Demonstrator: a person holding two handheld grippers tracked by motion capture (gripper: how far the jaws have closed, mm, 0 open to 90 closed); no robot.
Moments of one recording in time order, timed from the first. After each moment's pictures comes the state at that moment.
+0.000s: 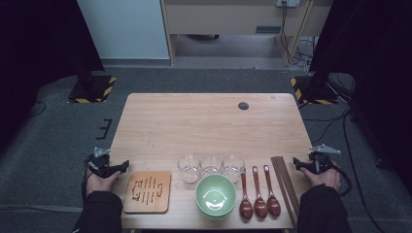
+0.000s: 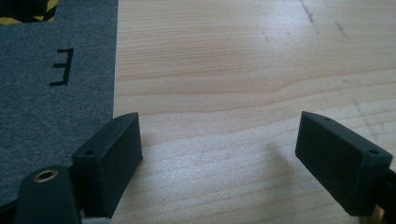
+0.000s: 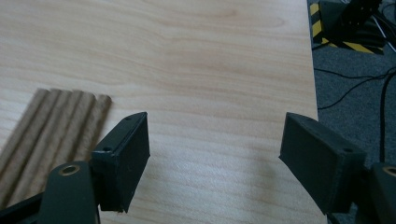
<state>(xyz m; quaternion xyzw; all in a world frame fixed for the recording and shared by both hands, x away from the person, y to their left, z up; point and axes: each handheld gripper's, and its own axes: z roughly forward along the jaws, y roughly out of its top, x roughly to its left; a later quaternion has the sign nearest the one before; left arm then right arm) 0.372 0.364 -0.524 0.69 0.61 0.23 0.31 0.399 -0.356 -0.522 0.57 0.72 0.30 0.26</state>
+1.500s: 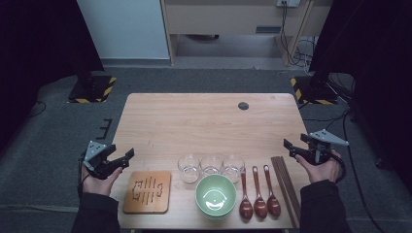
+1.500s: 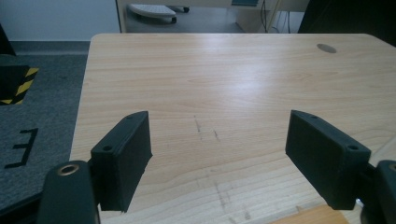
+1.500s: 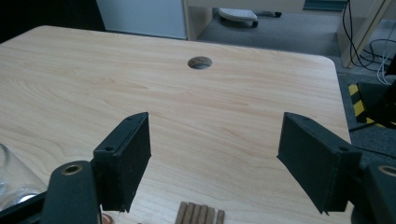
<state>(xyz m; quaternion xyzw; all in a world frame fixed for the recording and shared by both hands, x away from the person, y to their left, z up) 0.338 0.323 -0.447 0.66 0.54 0.27 0.46 0.388 -0.307 -0.431 0.50 0.69 0.45 0.28</state>
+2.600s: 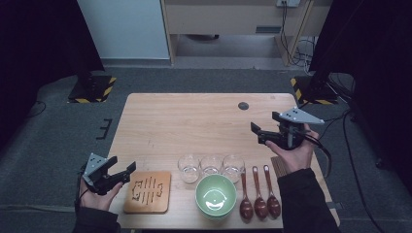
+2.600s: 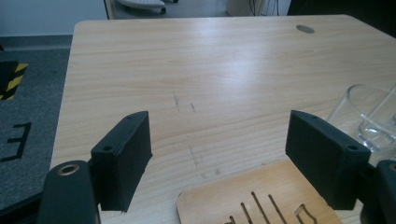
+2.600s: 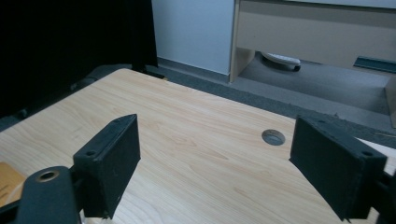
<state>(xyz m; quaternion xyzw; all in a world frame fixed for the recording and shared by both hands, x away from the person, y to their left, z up) 0.299 0.311 -0.448 0.68 0.52 0.26 0.44 0.382 -0.200 -0.336 0.41 0.71 0.50 0.27</state>
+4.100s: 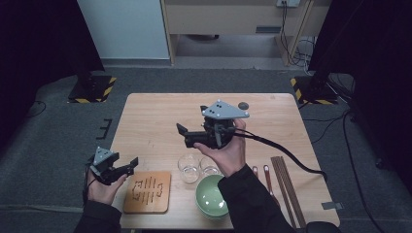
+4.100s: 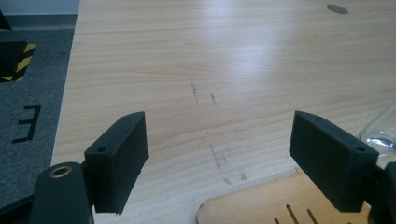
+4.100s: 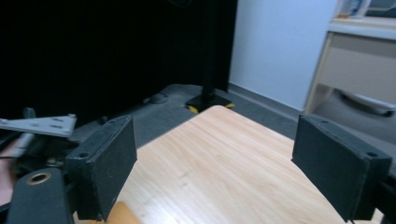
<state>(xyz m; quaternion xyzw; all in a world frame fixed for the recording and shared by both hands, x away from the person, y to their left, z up) 0.335 0.313 -0.465 0.68 0.55 0.25 0.41 0.359 -0.031 -0.291 0.30 0.74 0.57 0.21</state>
